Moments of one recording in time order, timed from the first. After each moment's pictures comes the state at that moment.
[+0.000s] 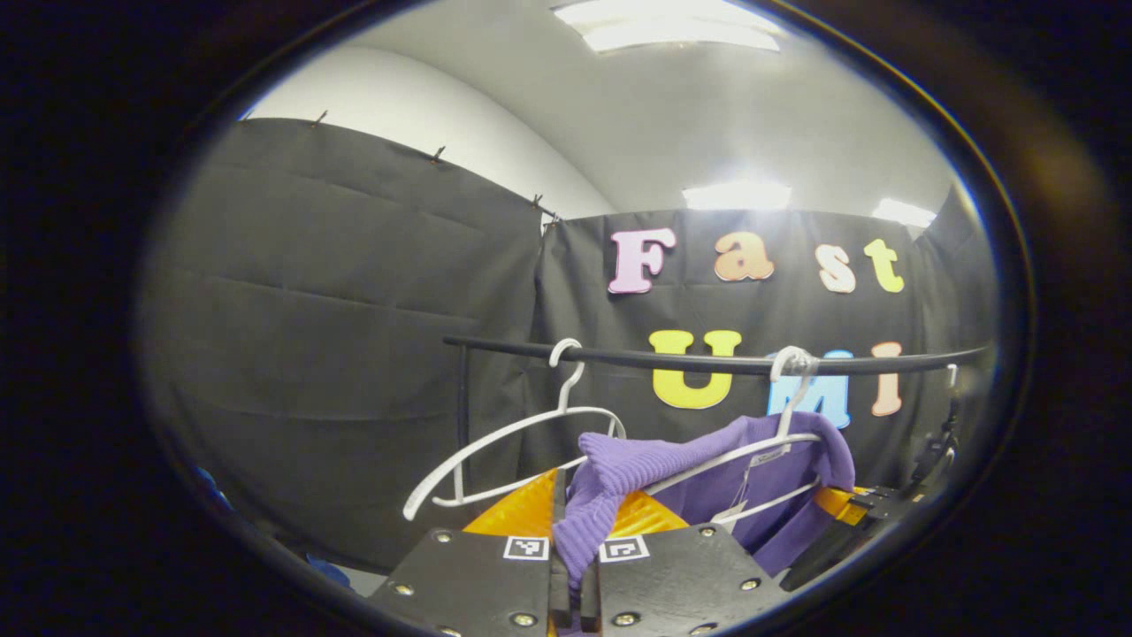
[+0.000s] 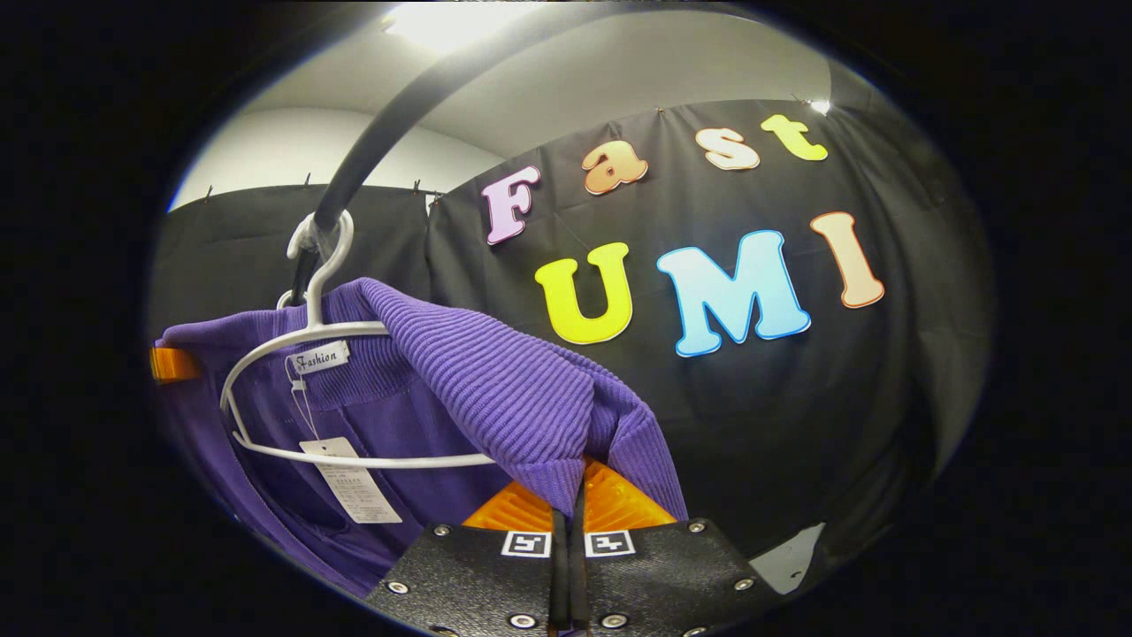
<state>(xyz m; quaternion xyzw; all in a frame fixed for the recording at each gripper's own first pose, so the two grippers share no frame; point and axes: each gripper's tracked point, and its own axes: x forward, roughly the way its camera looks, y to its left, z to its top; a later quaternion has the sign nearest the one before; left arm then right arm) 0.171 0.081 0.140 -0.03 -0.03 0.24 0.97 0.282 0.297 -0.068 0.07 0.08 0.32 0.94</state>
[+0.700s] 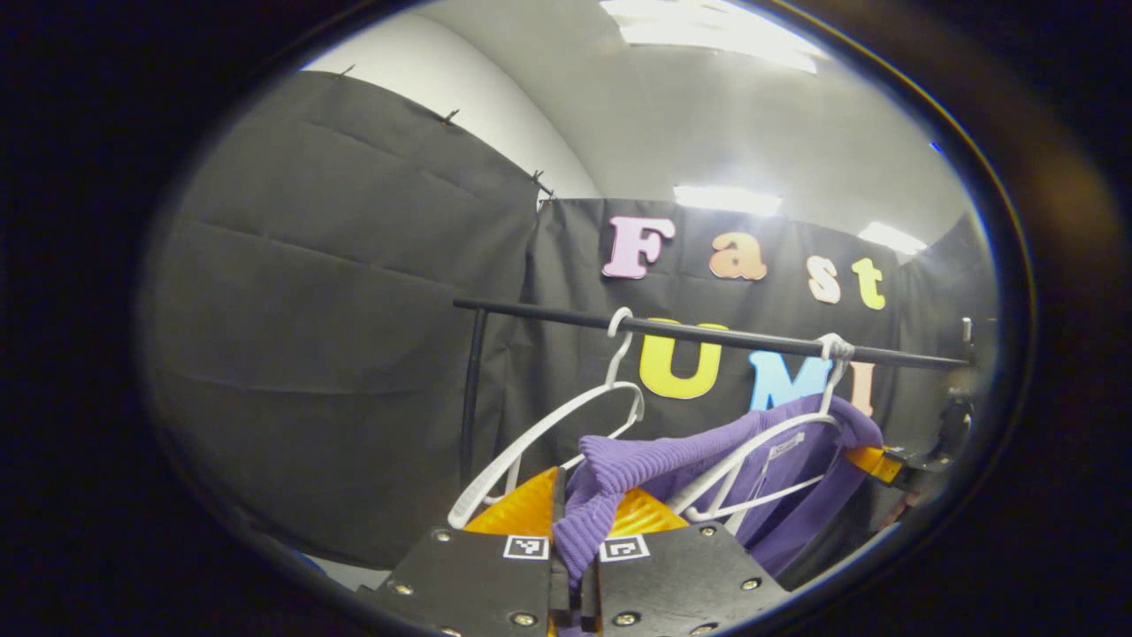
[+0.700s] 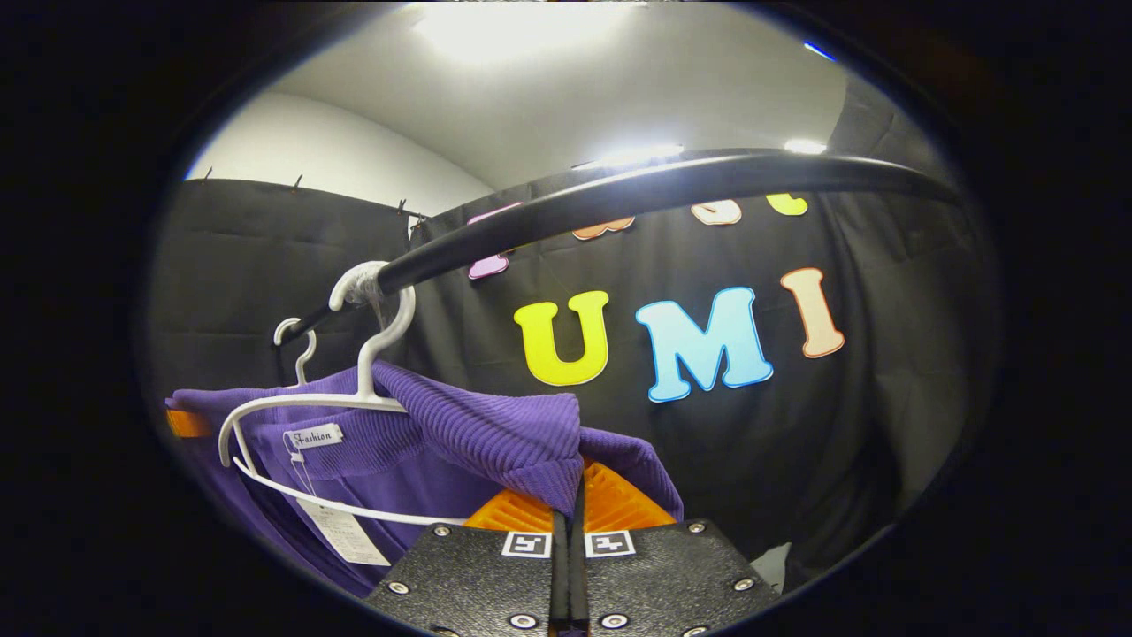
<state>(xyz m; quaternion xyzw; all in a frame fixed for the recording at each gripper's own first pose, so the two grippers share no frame) 0.186 0.157 0.078 -0.10 -0.01 0.17 0.98 0.251 0.307 -0.012 0.04 0.03 0.25 0.97</state>
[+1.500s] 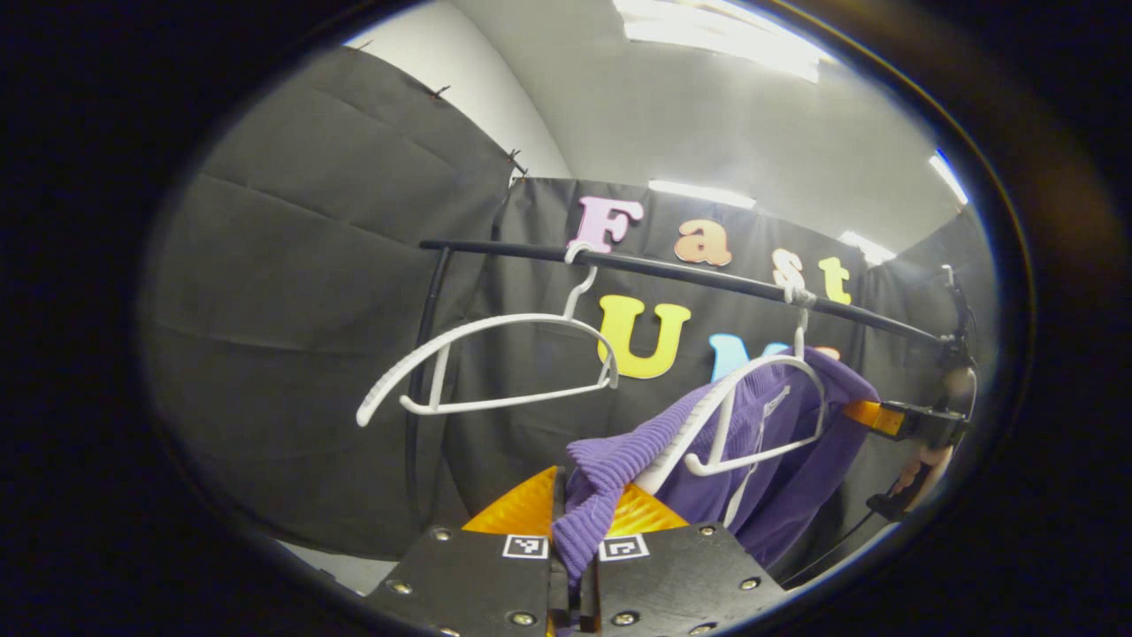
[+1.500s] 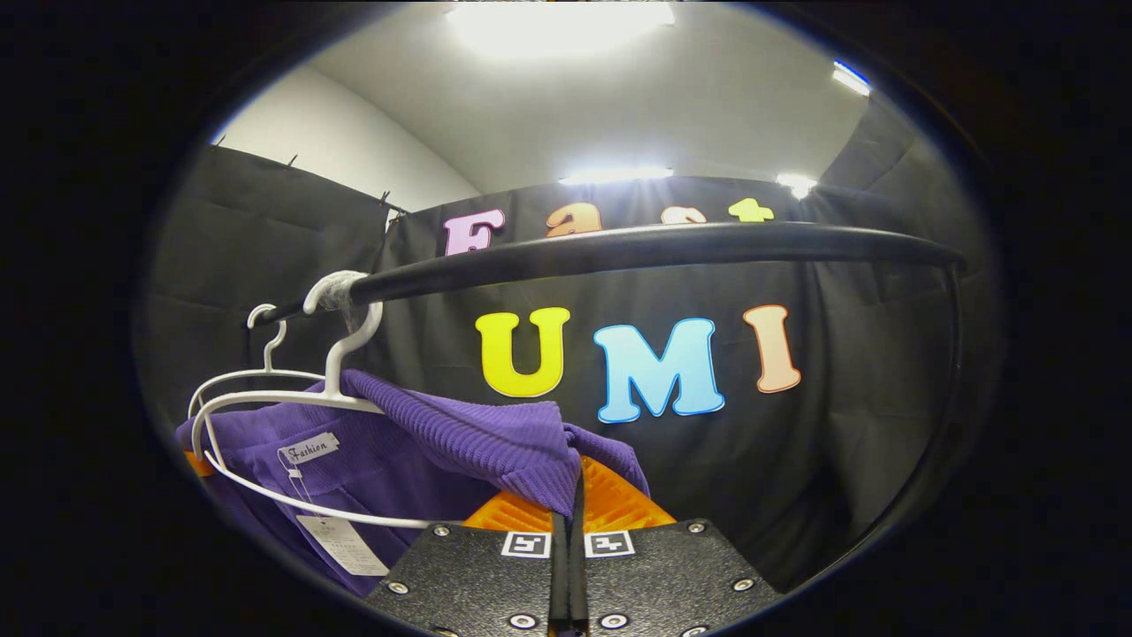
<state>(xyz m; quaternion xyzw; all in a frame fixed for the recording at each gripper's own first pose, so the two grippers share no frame) 0.202 0.102 0.013 -0.11 -0.02 0.12 0.99 0.255 0.266 -0.004 0.00 0.00 0.21 0.98</state>
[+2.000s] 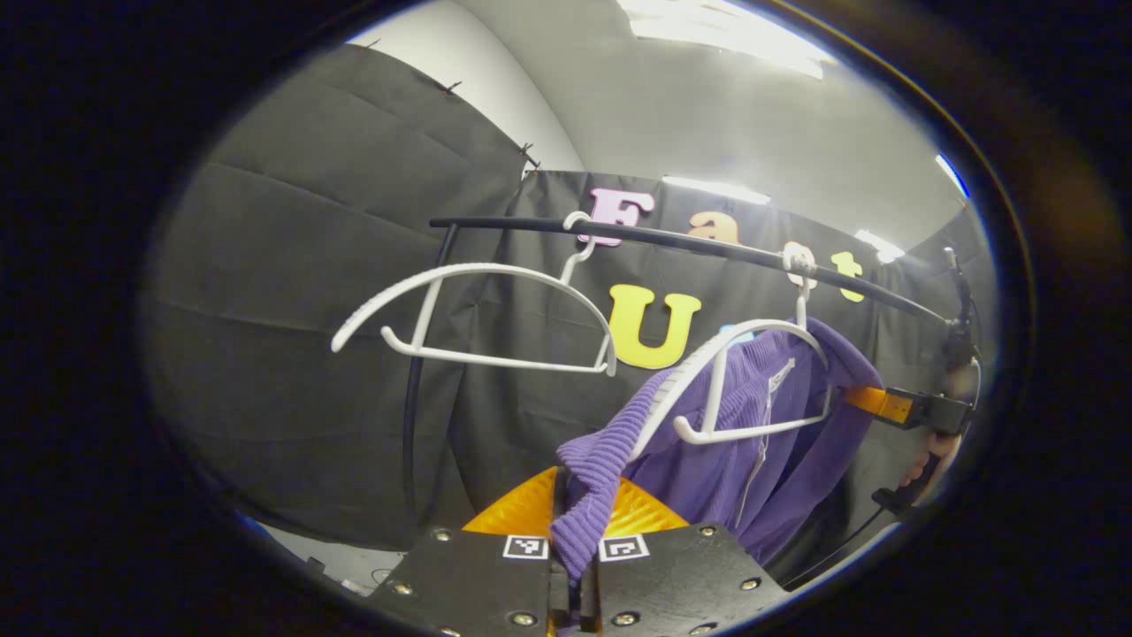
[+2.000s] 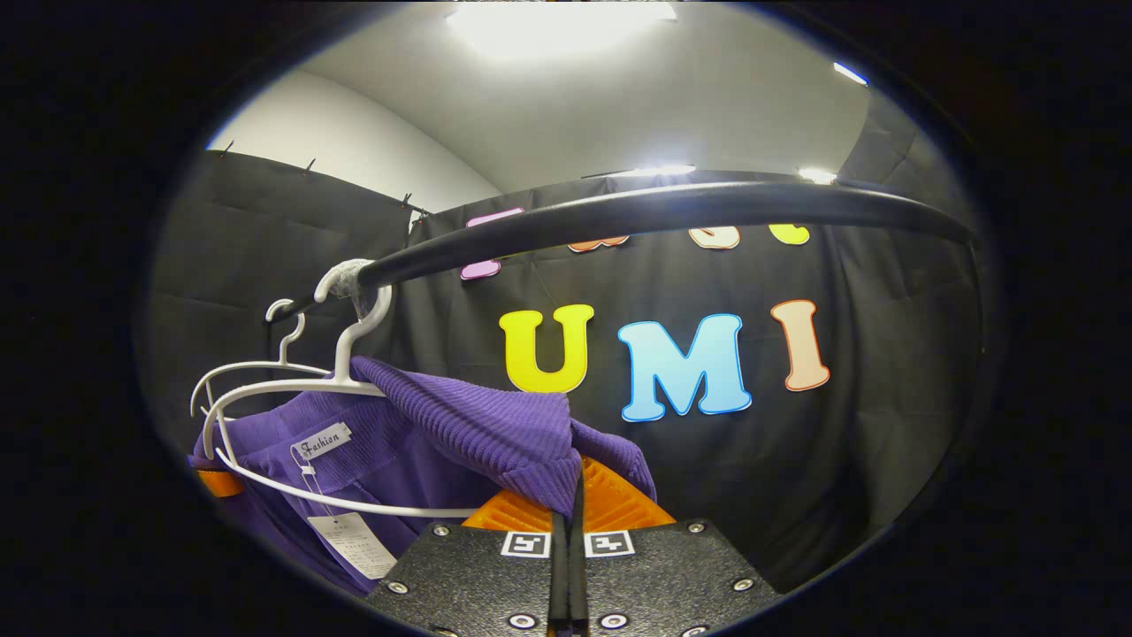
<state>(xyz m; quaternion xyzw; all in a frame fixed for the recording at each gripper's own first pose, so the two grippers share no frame) 0.216 0.075 -0.026 -0.13 0.00 0.14 0.98 0.264 0.270 -0.011 0.01 -0.01 0.25 0.97</state>
